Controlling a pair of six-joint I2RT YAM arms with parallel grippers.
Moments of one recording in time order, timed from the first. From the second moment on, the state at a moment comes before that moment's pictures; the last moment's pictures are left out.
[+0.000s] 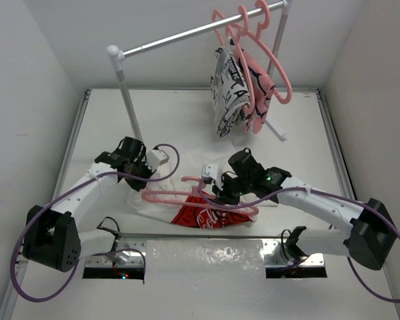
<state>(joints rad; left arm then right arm) -0.28 1.22 0.77 -0.79 0.18 0.51 0.81 1.23 0.75 -0.40 -0.45 -0.39</state>
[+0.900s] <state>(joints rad) -0.29 1.19 1.23 -0.86 0.59 0.44 0.84 1.30 1.09 -0.52 -0.26 -0.48</state>
